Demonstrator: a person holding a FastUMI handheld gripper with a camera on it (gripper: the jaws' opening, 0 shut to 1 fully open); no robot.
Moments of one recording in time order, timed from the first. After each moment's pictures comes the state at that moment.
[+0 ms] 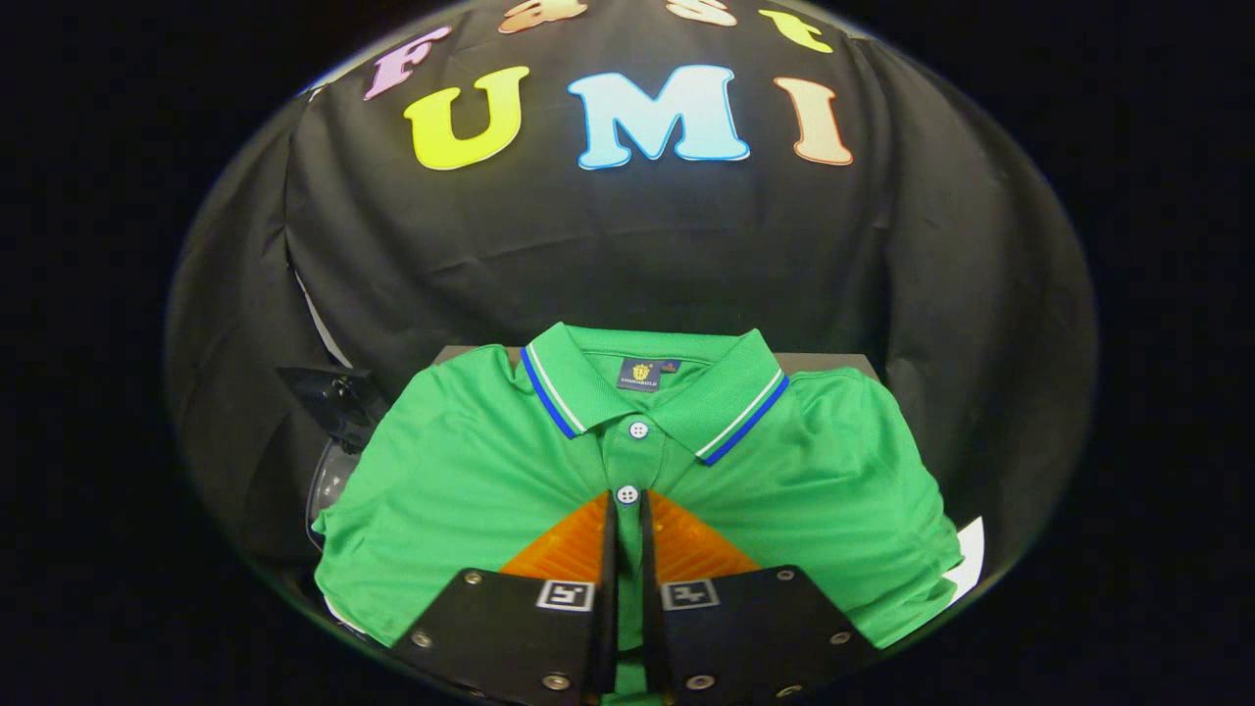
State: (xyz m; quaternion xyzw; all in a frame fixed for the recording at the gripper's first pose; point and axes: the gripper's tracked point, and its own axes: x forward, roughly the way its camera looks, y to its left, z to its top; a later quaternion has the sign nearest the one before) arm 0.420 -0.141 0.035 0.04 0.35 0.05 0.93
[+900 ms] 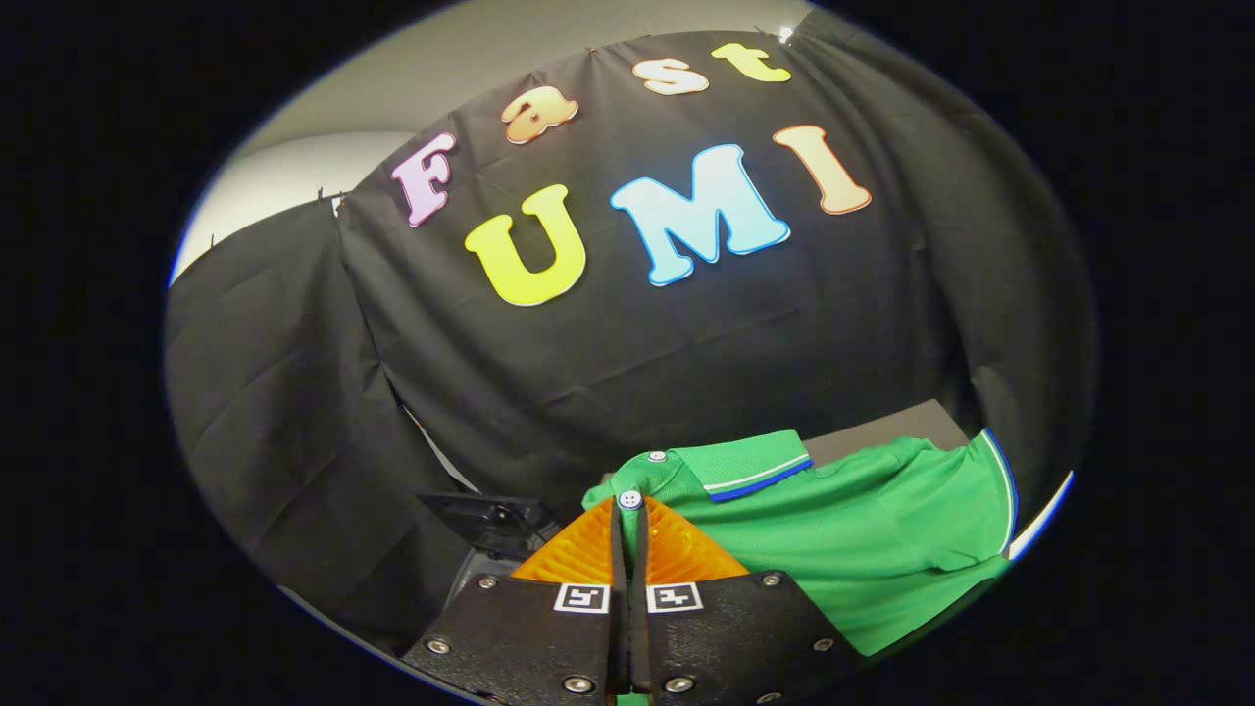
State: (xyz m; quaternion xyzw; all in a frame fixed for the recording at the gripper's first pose) arm 0.404 -0.048 0.164 0.20 0.19 0.14 0.95
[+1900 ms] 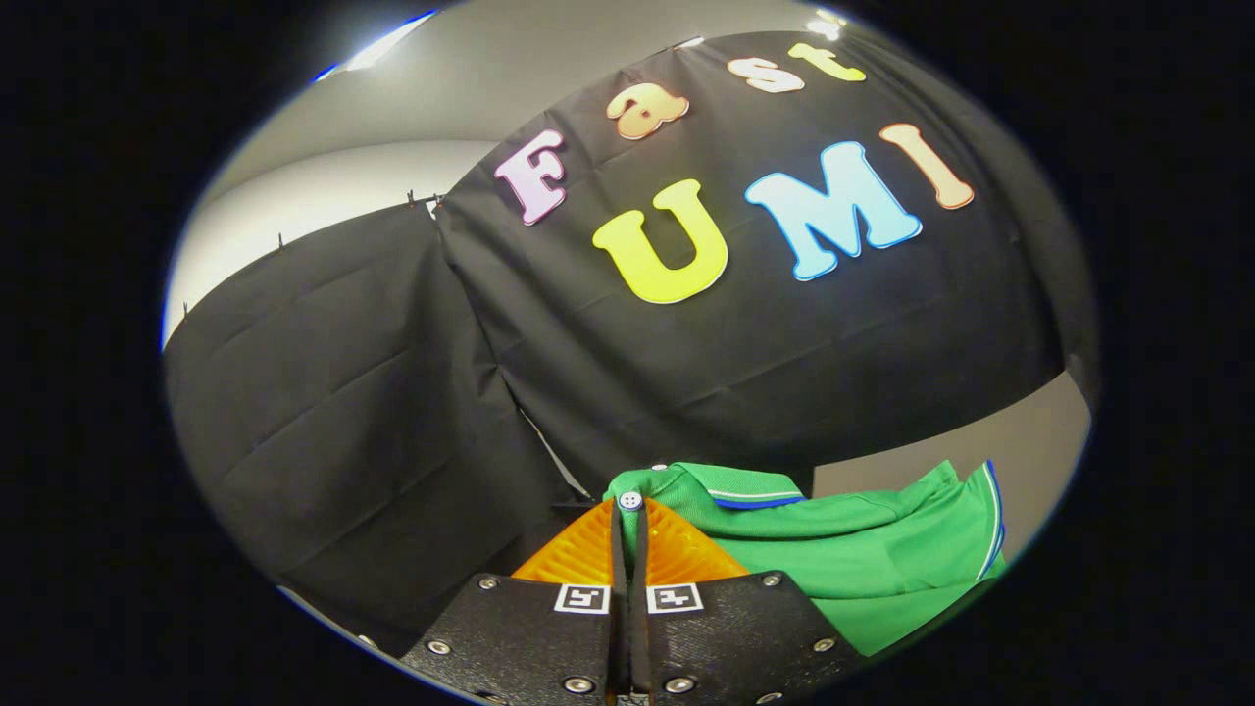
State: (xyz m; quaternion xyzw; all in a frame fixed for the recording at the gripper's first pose) arm 0.371 0.143 0.212 0.21 0.16 0.26 0.93
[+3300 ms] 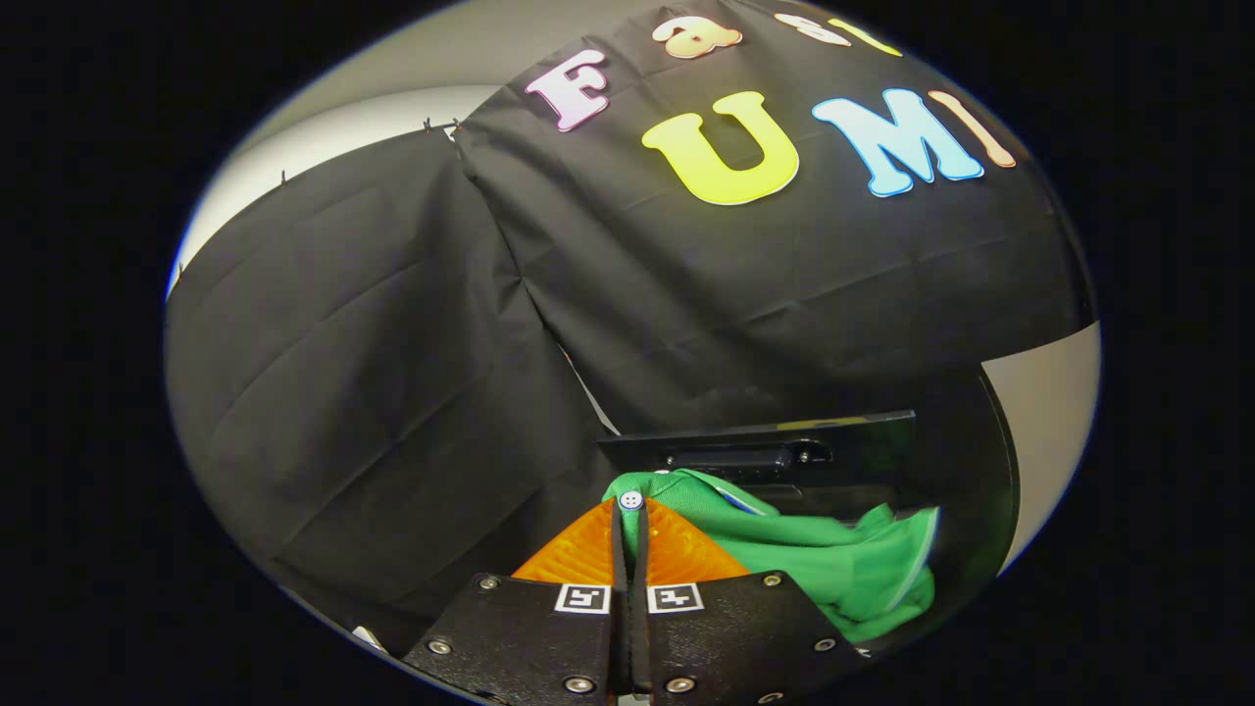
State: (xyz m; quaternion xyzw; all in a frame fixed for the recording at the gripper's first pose) arm 0.377 0.307 0.117 0.18 0.24 0.29 0.91
